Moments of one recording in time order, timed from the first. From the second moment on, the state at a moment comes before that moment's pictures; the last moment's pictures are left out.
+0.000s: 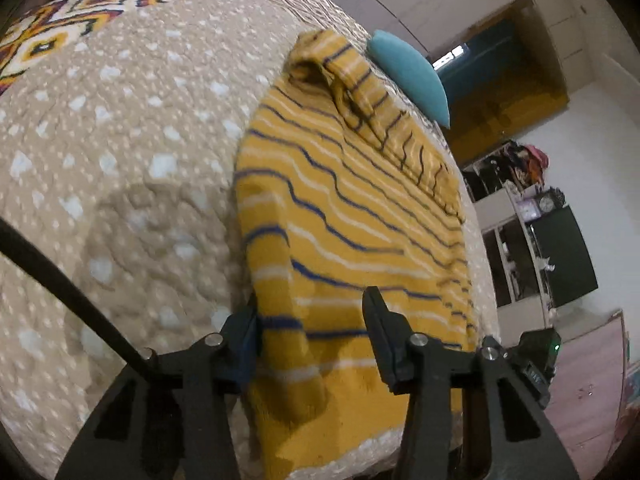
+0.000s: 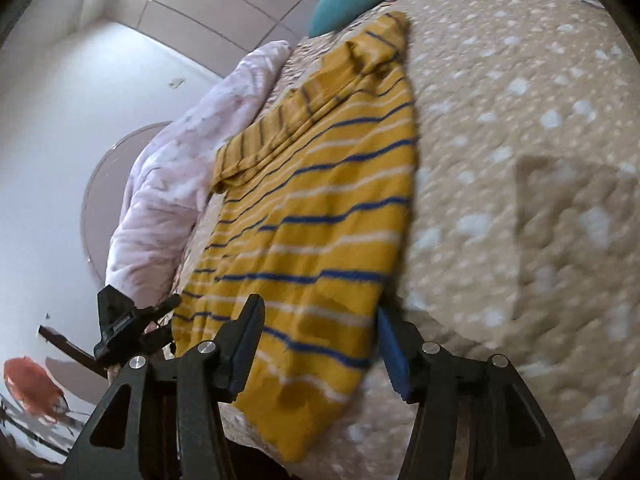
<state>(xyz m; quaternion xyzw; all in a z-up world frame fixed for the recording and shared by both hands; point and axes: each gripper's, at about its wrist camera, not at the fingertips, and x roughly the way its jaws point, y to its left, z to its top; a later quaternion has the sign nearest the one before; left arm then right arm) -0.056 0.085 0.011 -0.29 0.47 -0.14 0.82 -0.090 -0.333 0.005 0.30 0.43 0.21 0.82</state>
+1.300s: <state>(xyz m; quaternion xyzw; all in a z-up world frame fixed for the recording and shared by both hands) -0.178 0.077 0.055 -0.18 0.45 -0.08 0.87 -0.204 -0.334 -0.006 0.31 0.46 0.22 0.80</state>
